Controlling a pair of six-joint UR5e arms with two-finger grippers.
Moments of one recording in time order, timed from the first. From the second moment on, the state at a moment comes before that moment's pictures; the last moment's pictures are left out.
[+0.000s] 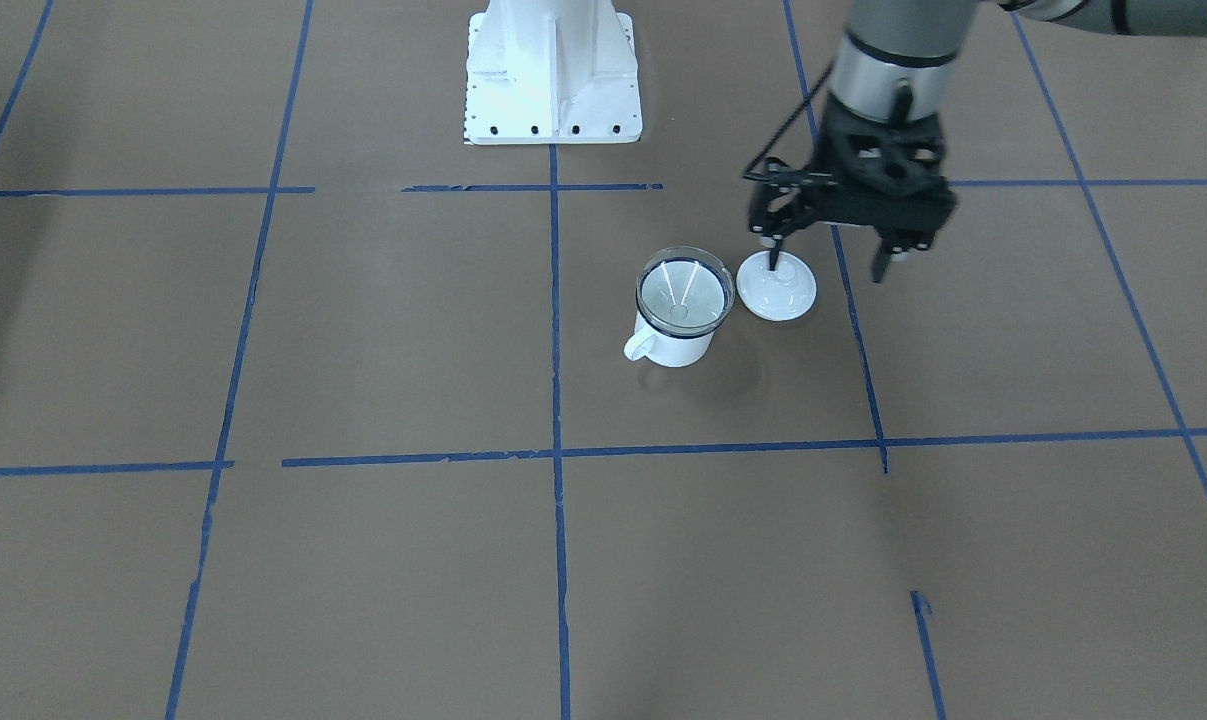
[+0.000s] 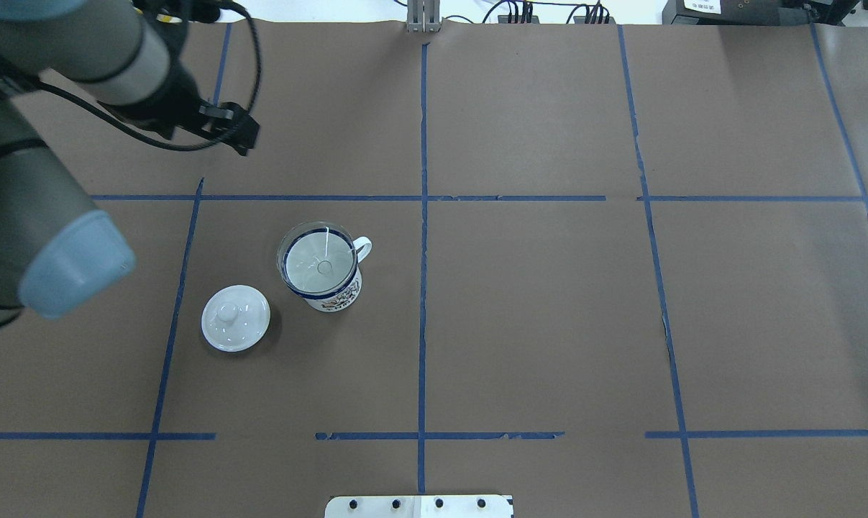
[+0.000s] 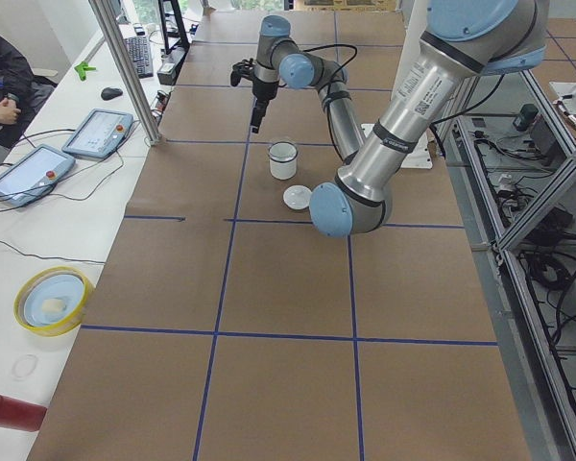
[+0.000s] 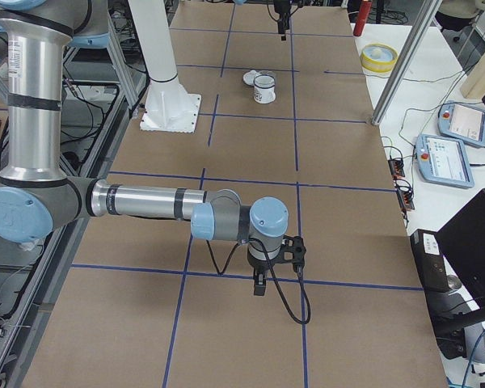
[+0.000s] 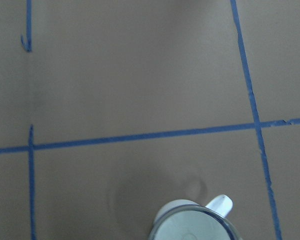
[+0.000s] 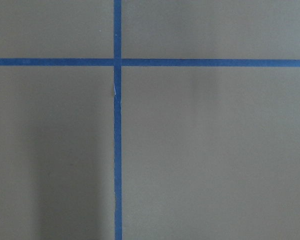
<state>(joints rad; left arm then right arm) -0.98 -2.12 -2.01 -1.27 -2.02 -0.57 1.57 -1.68 1.65 -1.57 2.29 0.01</state>
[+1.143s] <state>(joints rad) -1.60 -1.65 -1.66 -1.34 -2.34 0.30 1.57 -1.68 1.65 -1.57 2.29 0.01</state>
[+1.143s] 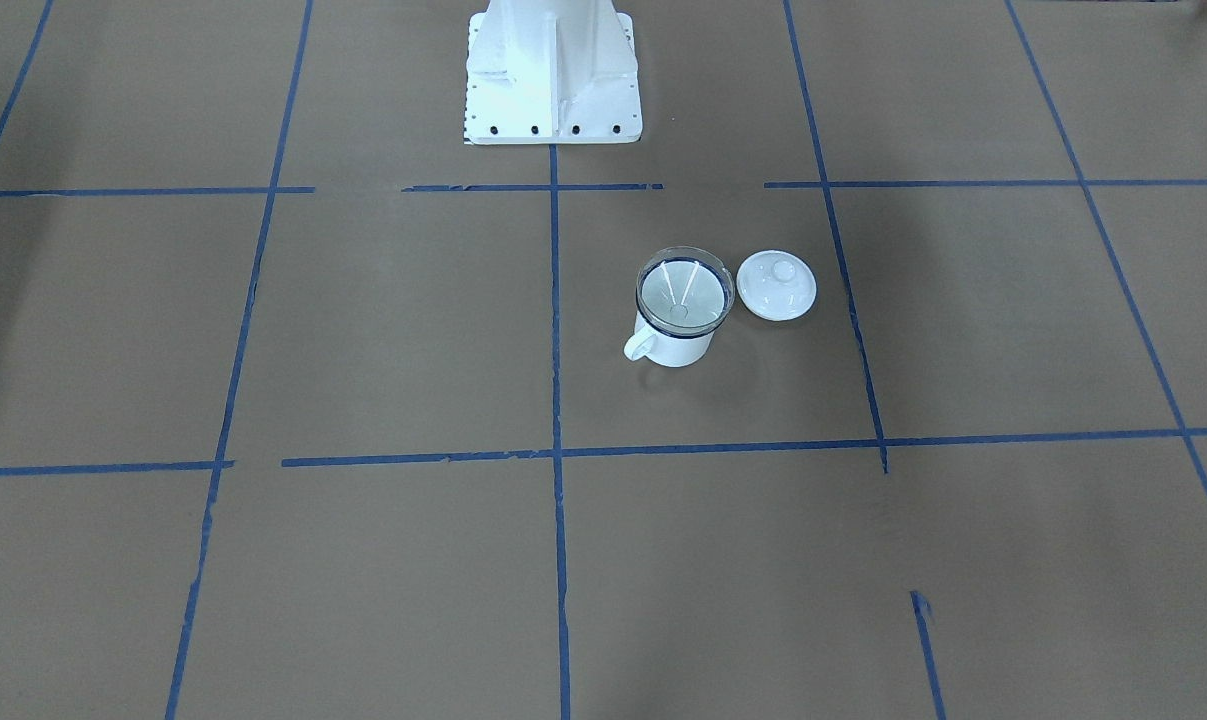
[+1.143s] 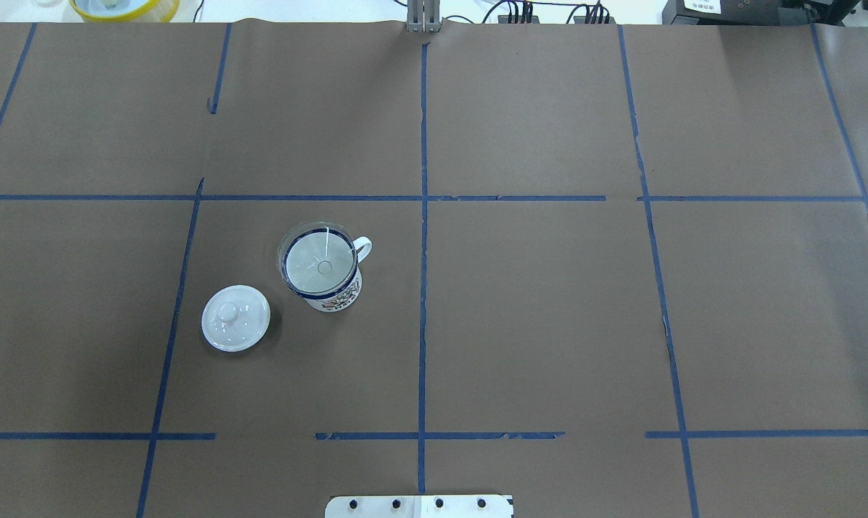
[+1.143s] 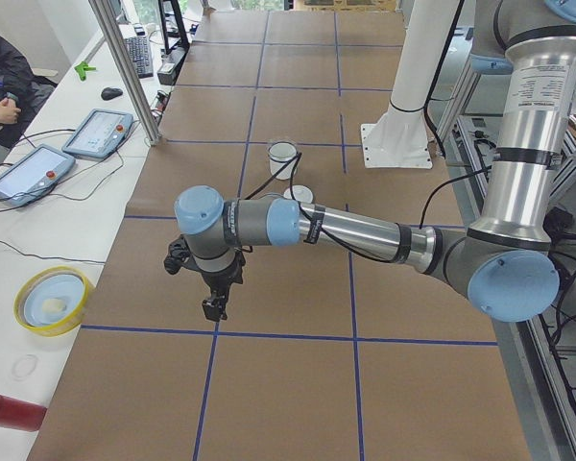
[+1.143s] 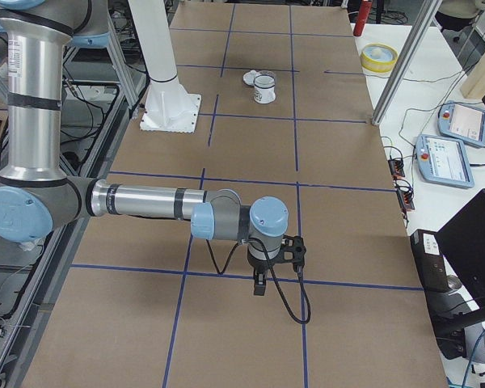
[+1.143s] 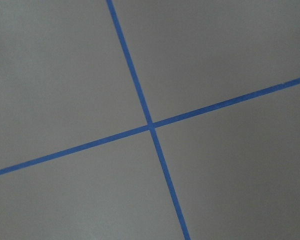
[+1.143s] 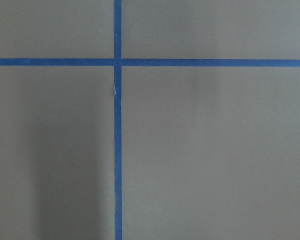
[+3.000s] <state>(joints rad) -1.63 -1.58 -1.67 -1.36 -2.38 0.31 1.57 -1.68 1.65 -1.57 2.29 0.01</state>
